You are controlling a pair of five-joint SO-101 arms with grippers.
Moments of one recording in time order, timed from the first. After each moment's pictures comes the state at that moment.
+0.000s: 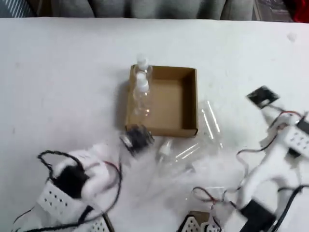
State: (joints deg) left arm 25.9 -69.3 63.2 79.3 -20.3; right arm 36.0 -18.2 30.0 68.2 71.1
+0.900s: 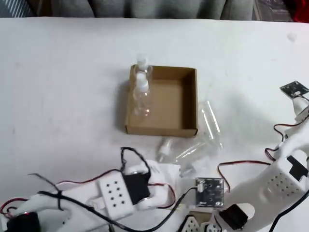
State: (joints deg) left arm 62.8 -37.2 53.3 55.9 -23.9; right arm 44.0 27.0 -10.3 68.2 71.1
